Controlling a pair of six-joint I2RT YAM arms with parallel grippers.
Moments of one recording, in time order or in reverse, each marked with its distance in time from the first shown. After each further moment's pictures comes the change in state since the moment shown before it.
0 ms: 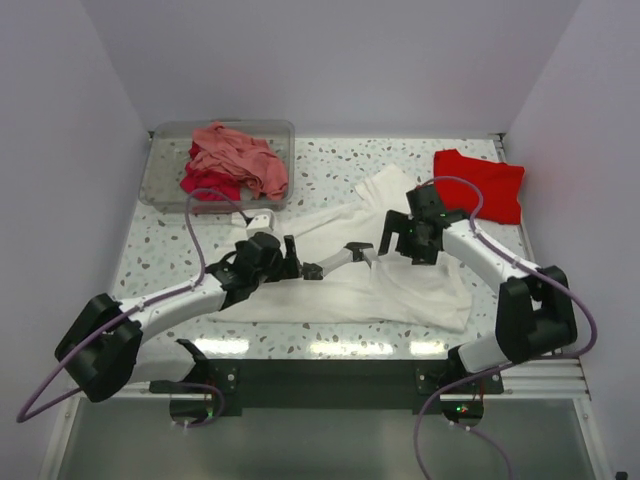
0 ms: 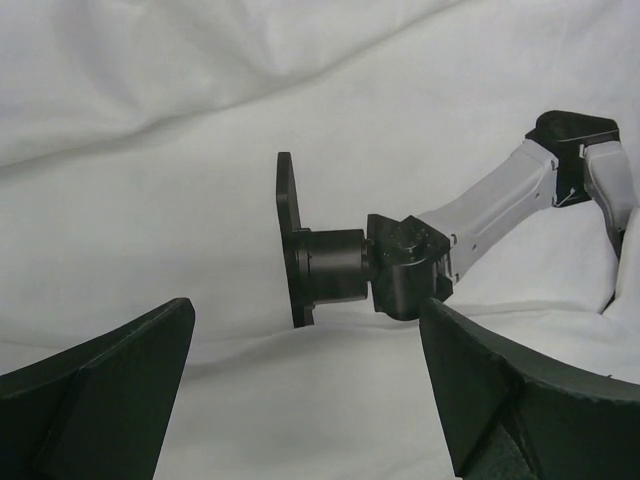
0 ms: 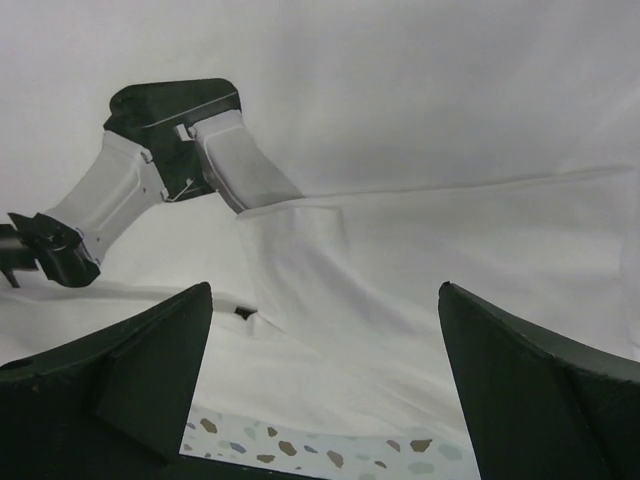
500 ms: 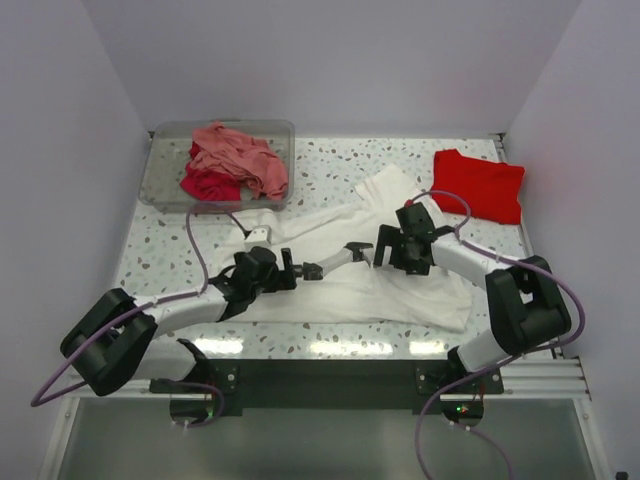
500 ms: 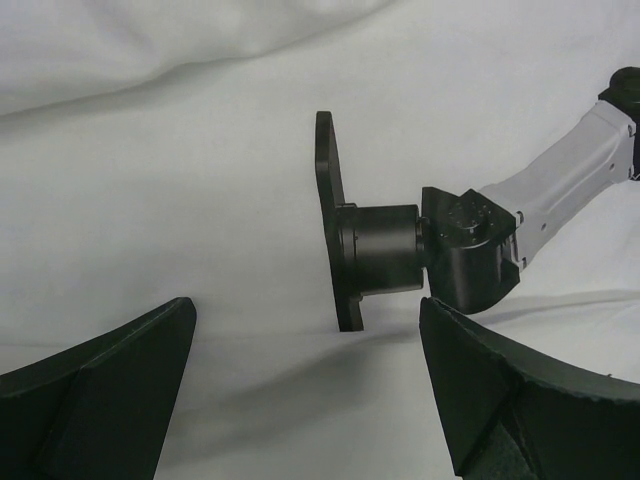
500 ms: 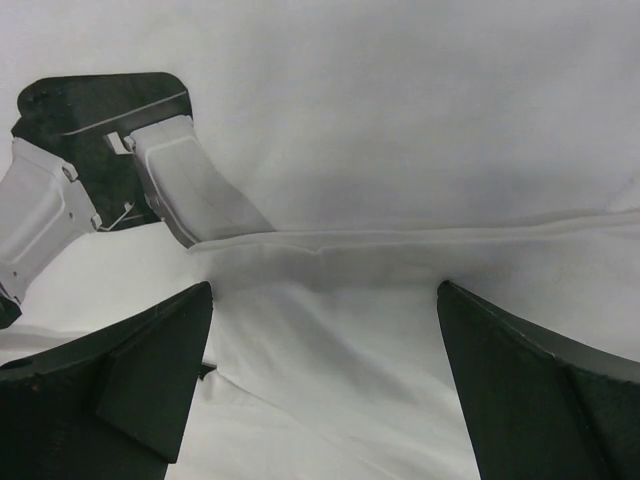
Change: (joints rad) left arm 0.008 0.070 -0.156 0.216 0.006 0.035; right arm 0.064 0.101 -0.152 0.225 0.046 0.010
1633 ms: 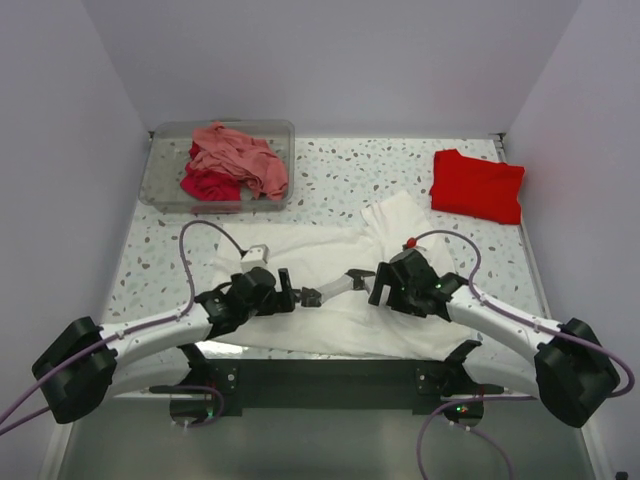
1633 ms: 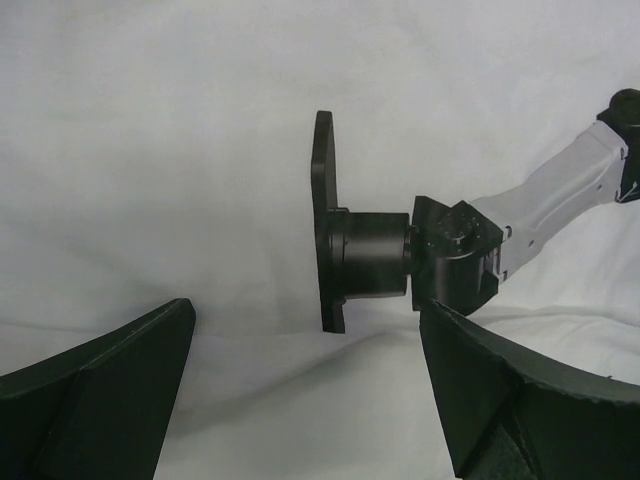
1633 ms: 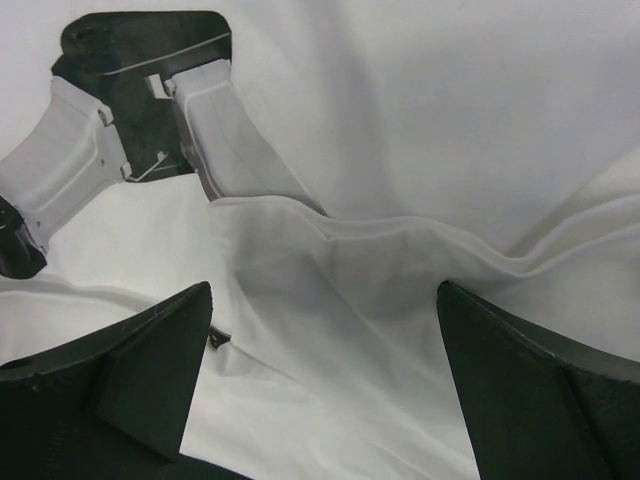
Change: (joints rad) left arm -0.155 -0.248 -0.079 -0.235 -0.009 -0.185; right arm 0.283 -0.428 -0.327 -0.014 0.096 0.303
